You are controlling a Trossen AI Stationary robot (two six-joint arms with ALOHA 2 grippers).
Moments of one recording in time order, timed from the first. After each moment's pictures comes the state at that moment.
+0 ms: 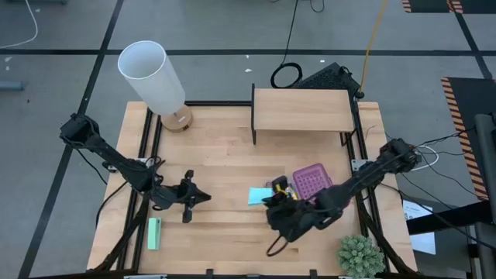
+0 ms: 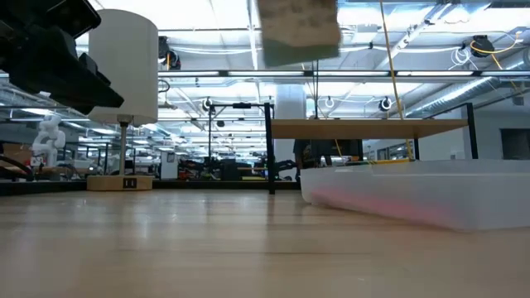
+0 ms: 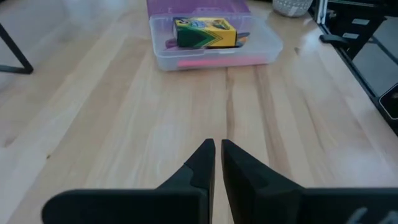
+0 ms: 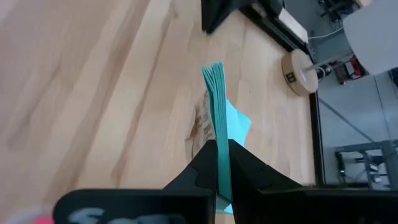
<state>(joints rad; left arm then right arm) -0.62 1.11 0.35 0.23 -0.52 -0.43 0.56 1.71 1.46 -0.70 0.68 -0.06</state>
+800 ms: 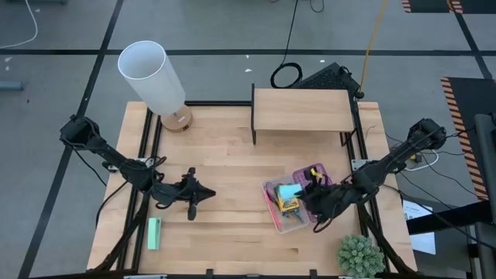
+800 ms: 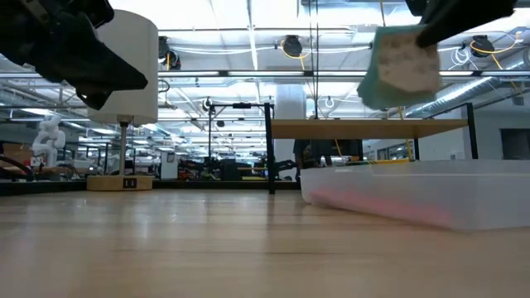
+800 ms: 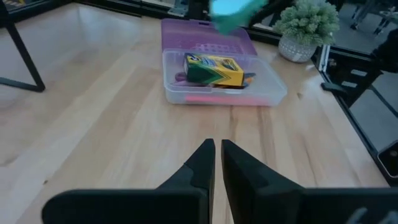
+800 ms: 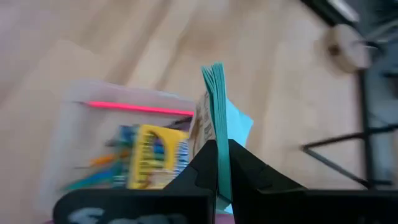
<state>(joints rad) -0.57 1.15 0.35 0.39 -0.56 -0.44 0.60 1.21 0.89 -0.59 0.52 -0.06</state>
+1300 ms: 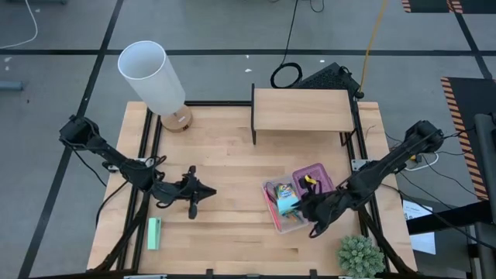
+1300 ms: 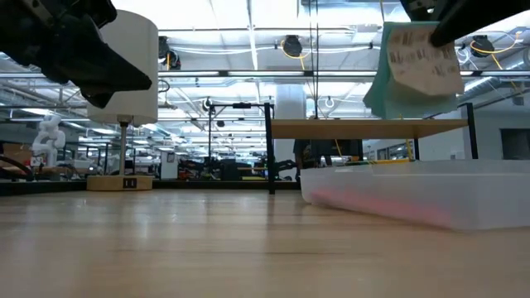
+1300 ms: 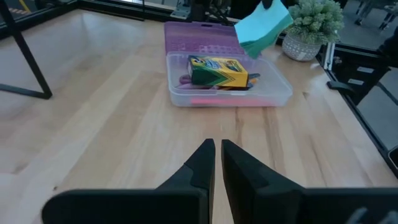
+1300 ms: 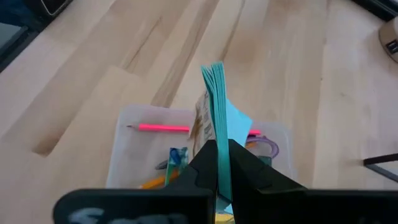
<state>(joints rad) -0.55 1.15 0.35 0.40 -0.55 -0.40 0.62 1.27 0.88 -0.49 0.39 0.03</state>
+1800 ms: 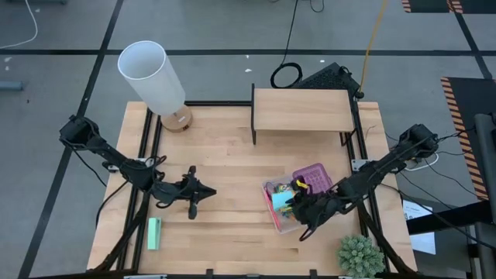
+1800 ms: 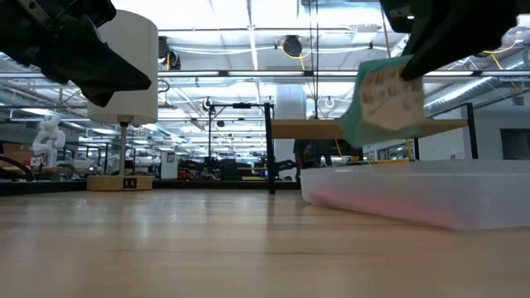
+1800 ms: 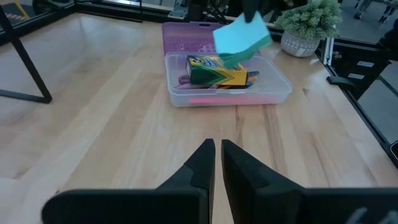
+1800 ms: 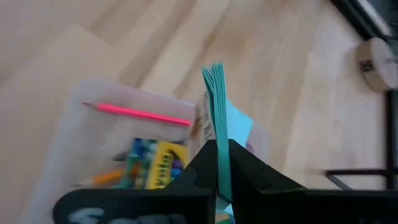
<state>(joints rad) -0.55 1.15 0.35 0.39 -0.55 -0.37 0.59 1.38 0.88 -0.44 0.46 -0.17</state>
